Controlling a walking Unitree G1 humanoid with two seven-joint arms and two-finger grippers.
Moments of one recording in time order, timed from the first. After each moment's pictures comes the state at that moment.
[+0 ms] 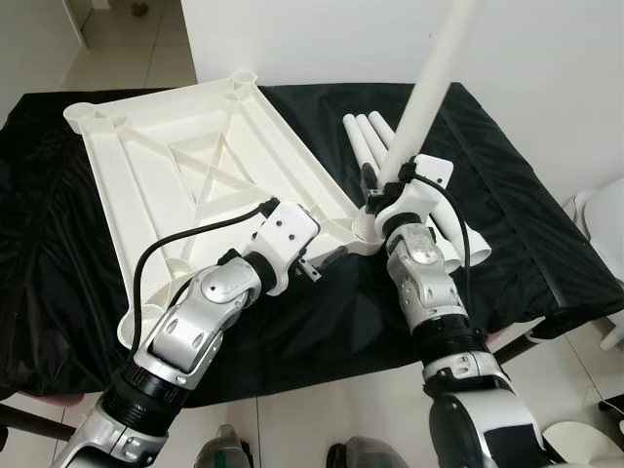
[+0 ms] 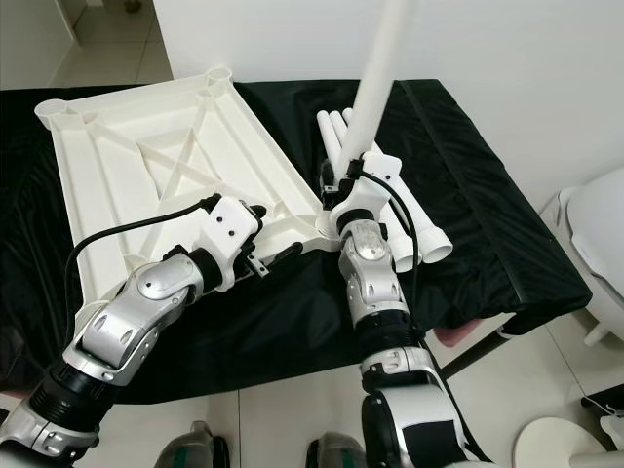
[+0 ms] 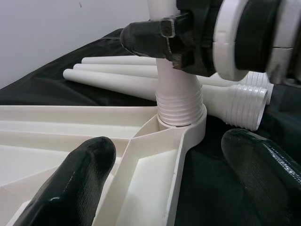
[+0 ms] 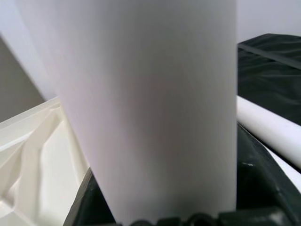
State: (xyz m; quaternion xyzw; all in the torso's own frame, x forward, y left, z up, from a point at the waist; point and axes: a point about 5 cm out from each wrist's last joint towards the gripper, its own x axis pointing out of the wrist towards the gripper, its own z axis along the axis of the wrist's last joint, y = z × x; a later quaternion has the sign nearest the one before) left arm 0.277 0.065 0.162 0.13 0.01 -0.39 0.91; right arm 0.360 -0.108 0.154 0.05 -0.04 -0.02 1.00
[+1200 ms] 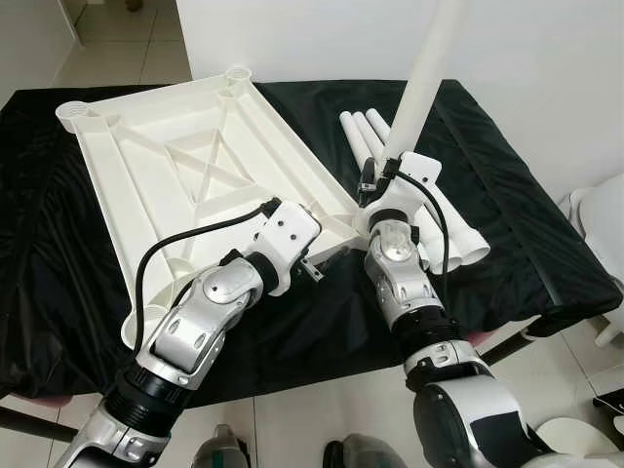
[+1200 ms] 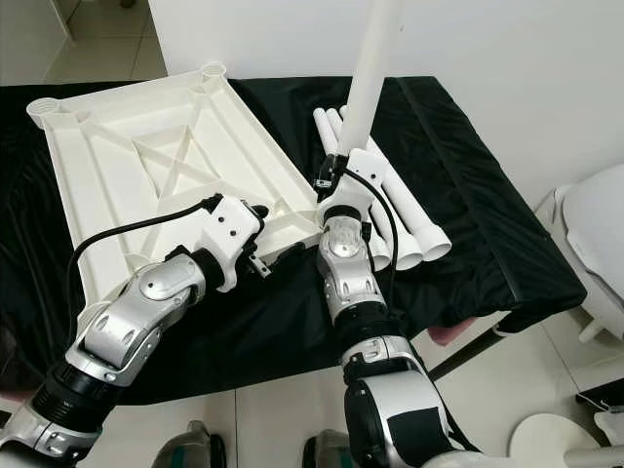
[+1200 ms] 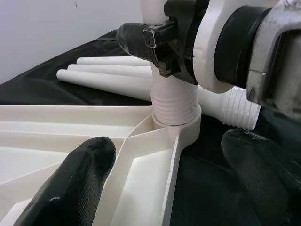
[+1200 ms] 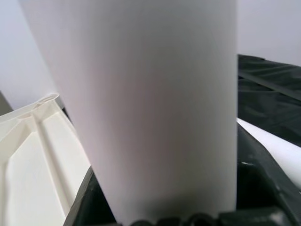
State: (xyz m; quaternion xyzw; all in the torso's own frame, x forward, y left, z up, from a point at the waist) left arm 0.276 0.062 0.162 0.12 0.01 -0.39 0.91; right arm 0.359 -0.094 0.159 0.02 -0.09 -0.09 0.99
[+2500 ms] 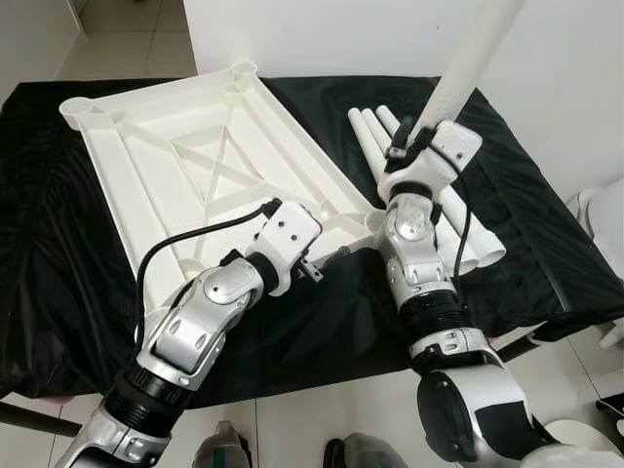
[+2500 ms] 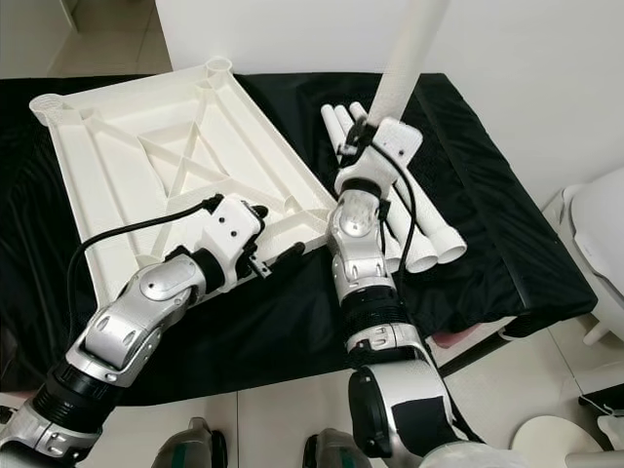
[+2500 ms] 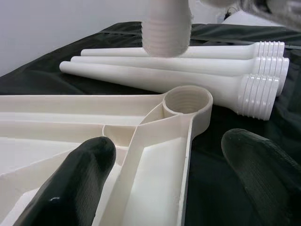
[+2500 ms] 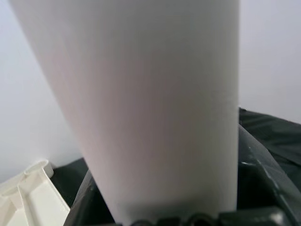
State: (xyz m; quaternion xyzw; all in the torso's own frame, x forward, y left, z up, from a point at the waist) left arm 0.276 0.061 0.161 0.13 0.01 -0.39 0.91; right arm 0.361 -0.110 0.213 0.05 -0.20 -0.13 0.97
